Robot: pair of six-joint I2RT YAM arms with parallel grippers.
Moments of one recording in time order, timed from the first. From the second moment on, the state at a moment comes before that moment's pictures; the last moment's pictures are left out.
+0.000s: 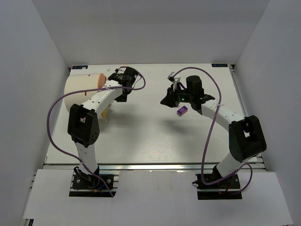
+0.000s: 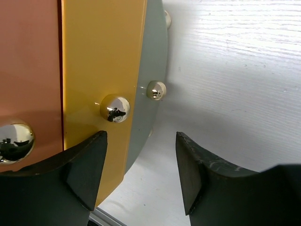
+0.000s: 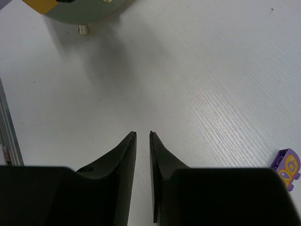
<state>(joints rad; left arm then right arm) -0.45 1.91 1.69 -1.02 -0.70 -0.35 0.43 1.61 1.08 0.04 -0.70 -0.04</state>
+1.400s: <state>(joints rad) -0.47 2.10 1.68 -0.98 -0.75 -0.28 0.42 1.70 1.14 0.02 -0.71 -0.05</state>
